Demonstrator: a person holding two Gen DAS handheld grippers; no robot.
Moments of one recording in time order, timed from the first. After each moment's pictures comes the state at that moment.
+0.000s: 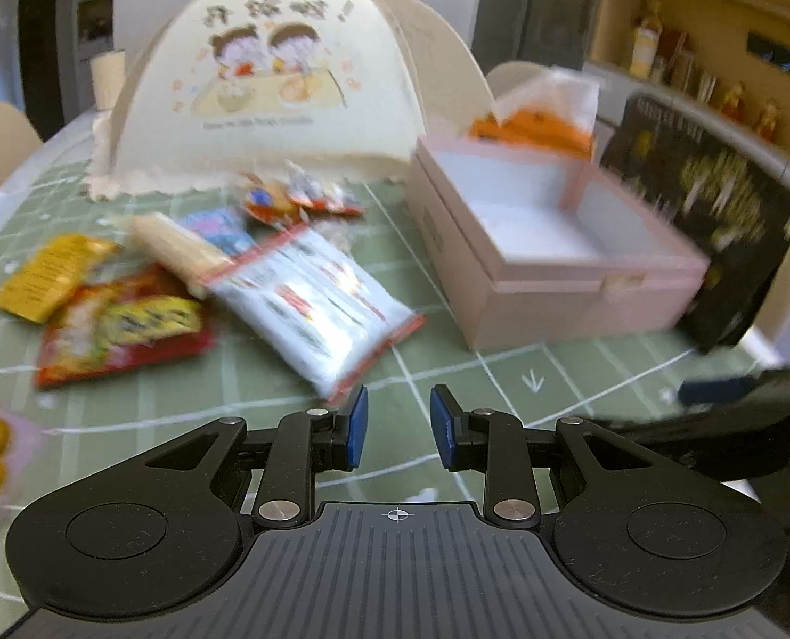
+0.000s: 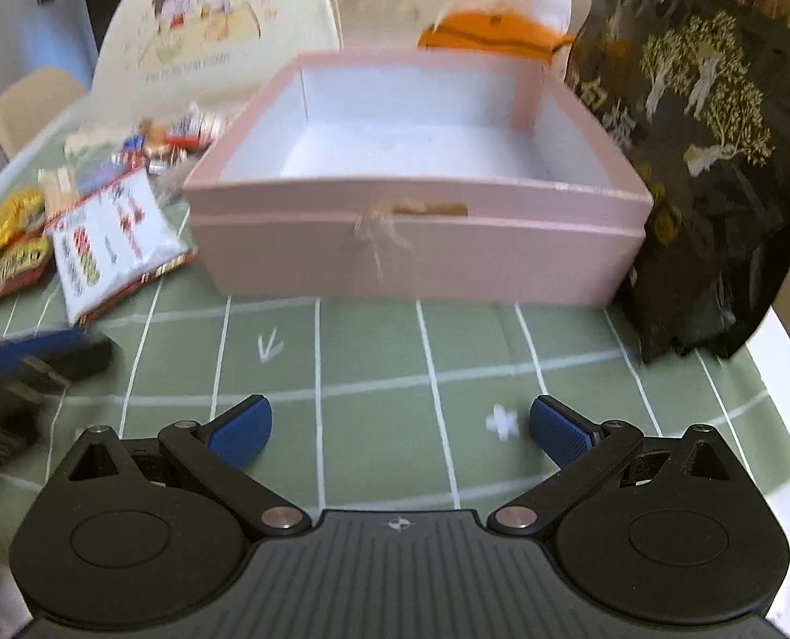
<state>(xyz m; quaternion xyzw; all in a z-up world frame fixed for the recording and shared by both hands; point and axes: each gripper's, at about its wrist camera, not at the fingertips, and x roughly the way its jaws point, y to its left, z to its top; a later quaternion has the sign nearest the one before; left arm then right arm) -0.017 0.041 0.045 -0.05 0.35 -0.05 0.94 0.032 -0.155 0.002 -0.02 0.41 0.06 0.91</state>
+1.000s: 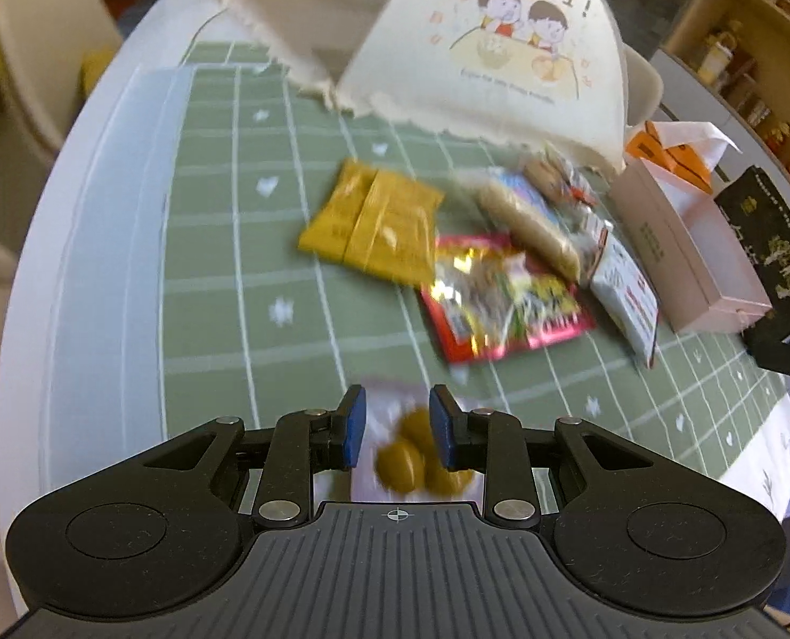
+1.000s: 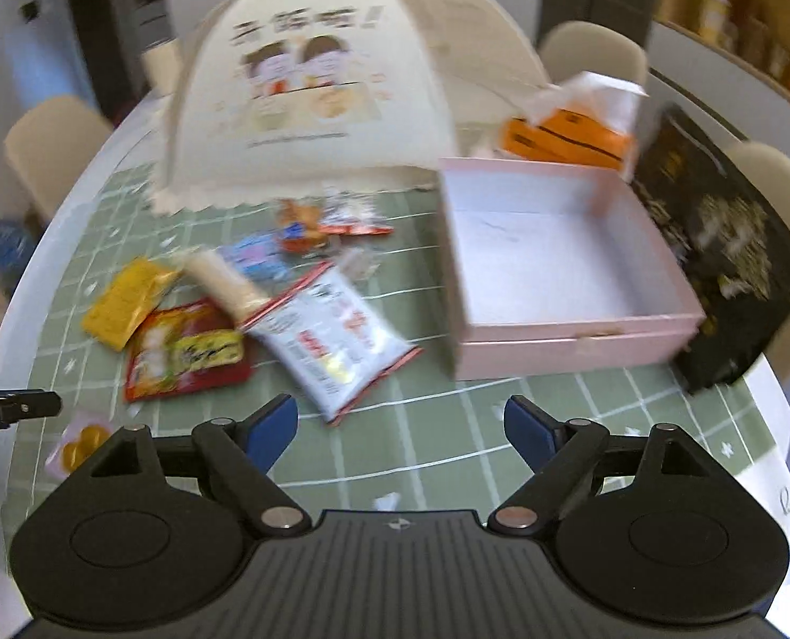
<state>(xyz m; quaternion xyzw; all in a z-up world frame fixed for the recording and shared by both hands) -0.026 0.309 0.067 -0.13 0.47 -0.06 0.87 -0.010 -0.003 0.109 -0.04 0.40 0.04 0.91</state>
